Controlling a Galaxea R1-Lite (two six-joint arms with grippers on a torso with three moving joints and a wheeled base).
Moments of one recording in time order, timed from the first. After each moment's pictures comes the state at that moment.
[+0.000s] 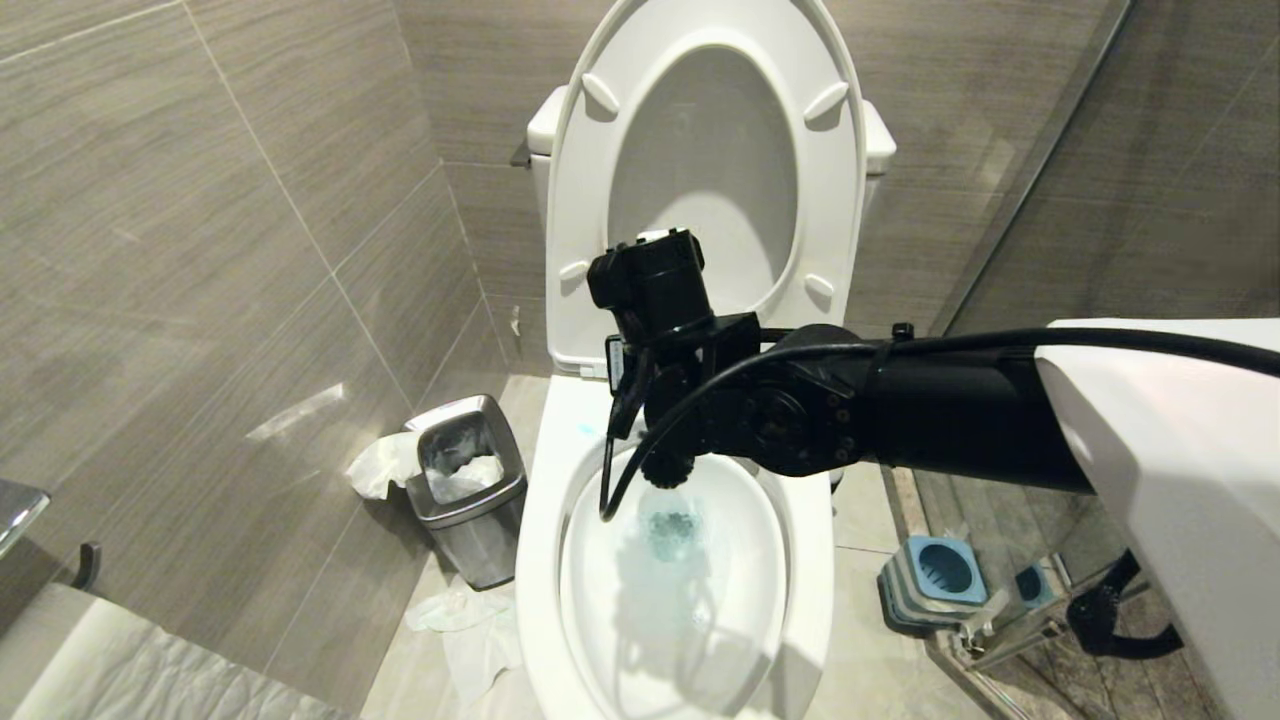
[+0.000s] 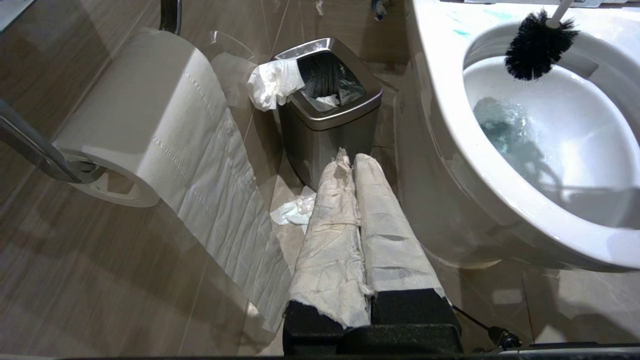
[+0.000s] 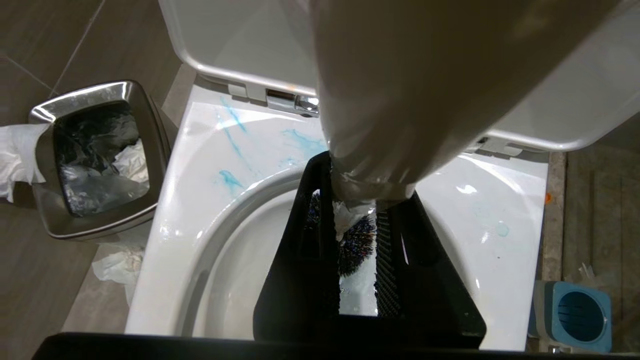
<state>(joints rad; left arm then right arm) -0.01 0.00 0.00 0.01 0.00 0.00 0.84 2.27 -1.96 0.04 -0.76 0.23</state>
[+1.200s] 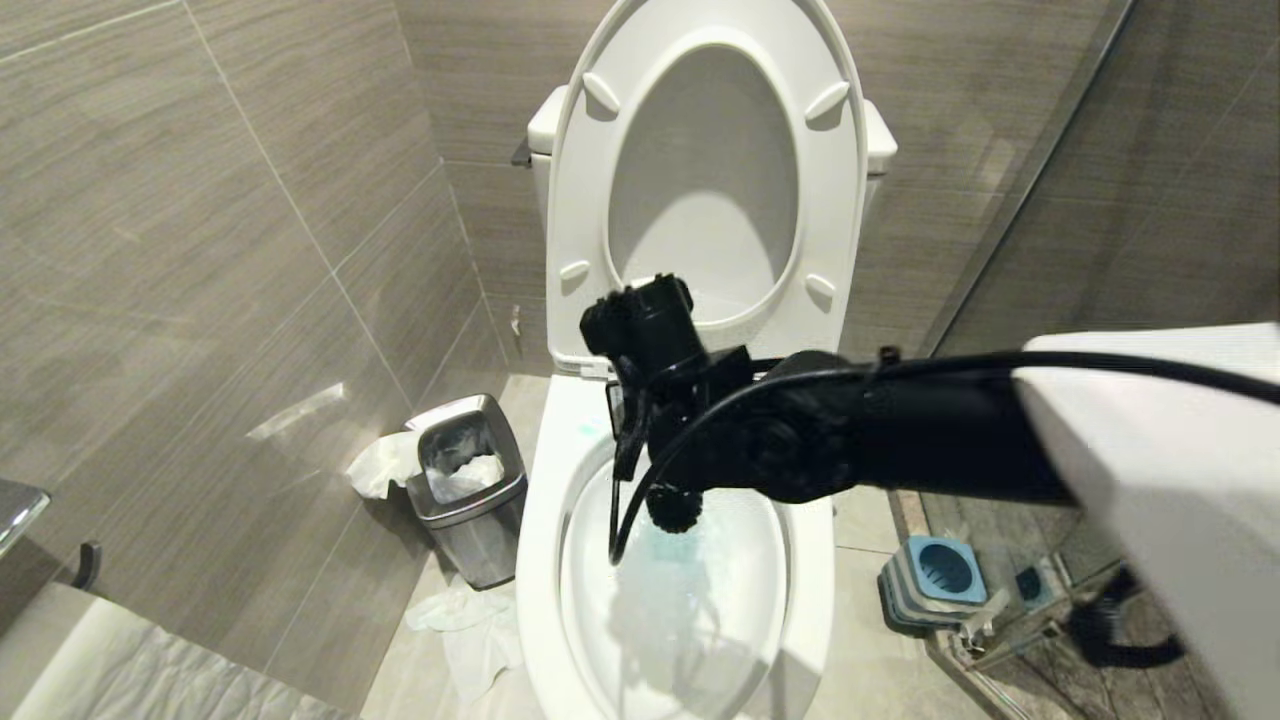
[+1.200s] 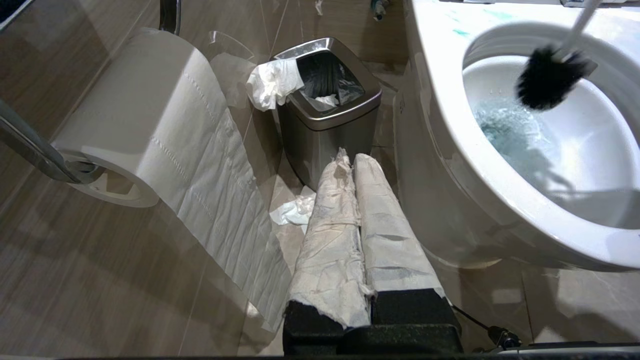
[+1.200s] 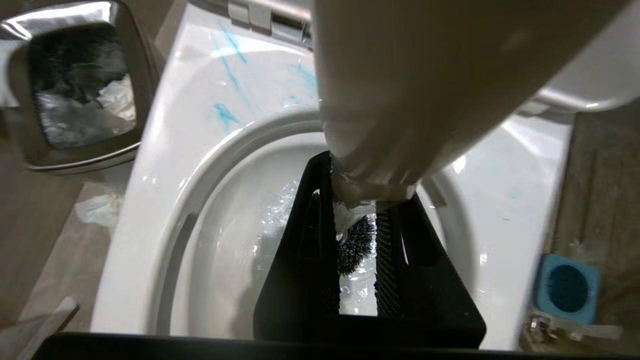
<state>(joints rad) -0.01 0.00 0.00 0.01 0.00 0.00 0.85 2.23 -1.86 0.11 -0.72 0.24</state>
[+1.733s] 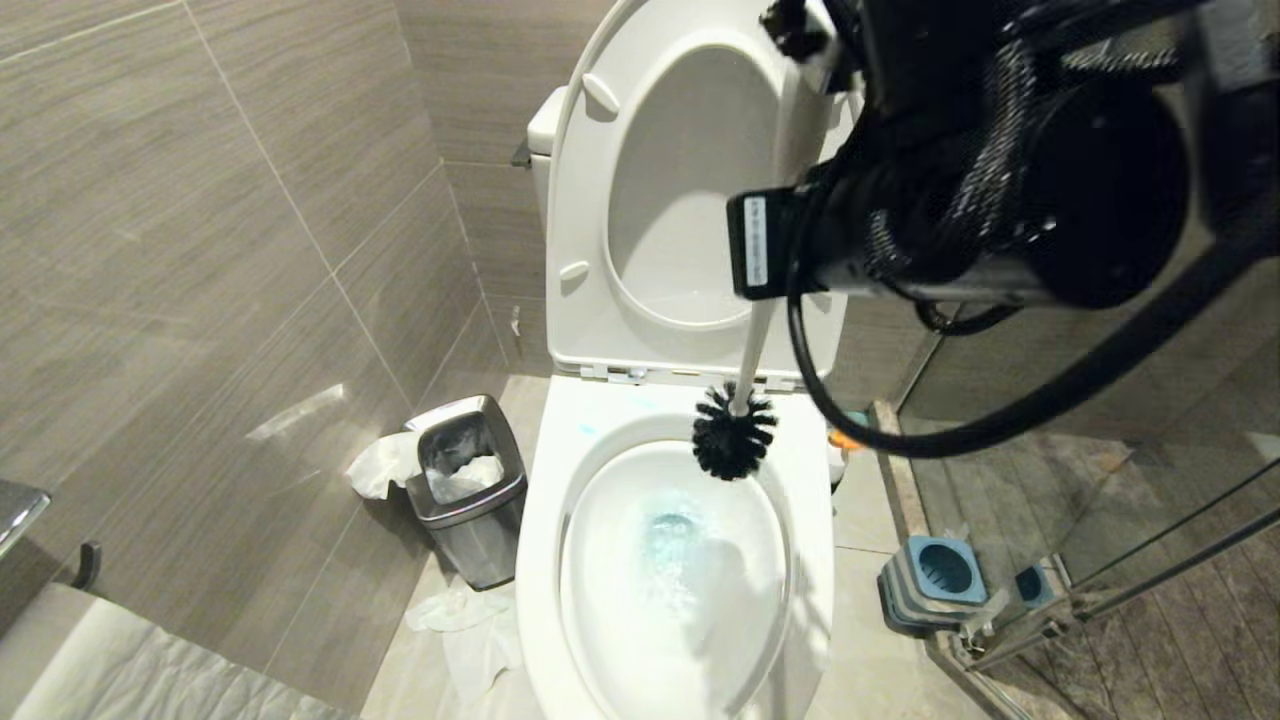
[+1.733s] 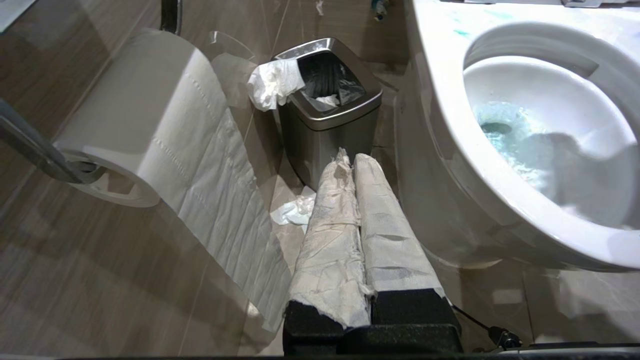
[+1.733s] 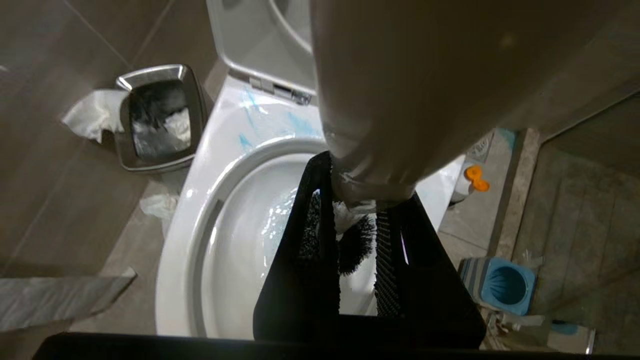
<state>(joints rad) -0.01 0.00 0.00 0.01 0.00 0.00 0.89 1.84 -1.95 0.50 -0.67 0.23</state>
